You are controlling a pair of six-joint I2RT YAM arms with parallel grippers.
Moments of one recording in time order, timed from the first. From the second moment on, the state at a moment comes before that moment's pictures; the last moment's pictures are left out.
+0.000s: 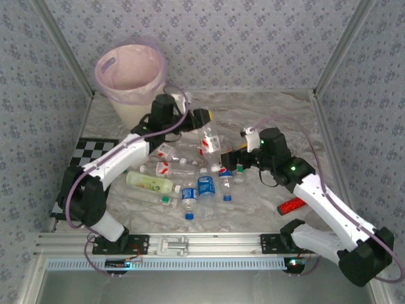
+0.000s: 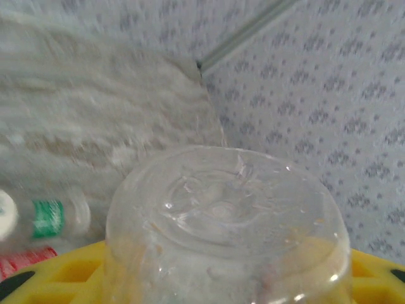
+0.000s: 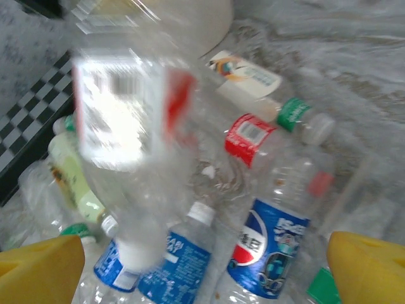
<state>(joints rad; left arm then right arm) -0.52 1.56 1.33 -0.09 0.44 -0.74 0.51 0.96 0.85 -0.44 -0.24 0.25</state>
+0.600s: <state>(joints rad) -0.15 1.48 1.56 -0.01 0.07 -0.54 0.35 0.67 0.65 -0.47 -0.13 0.52</state>
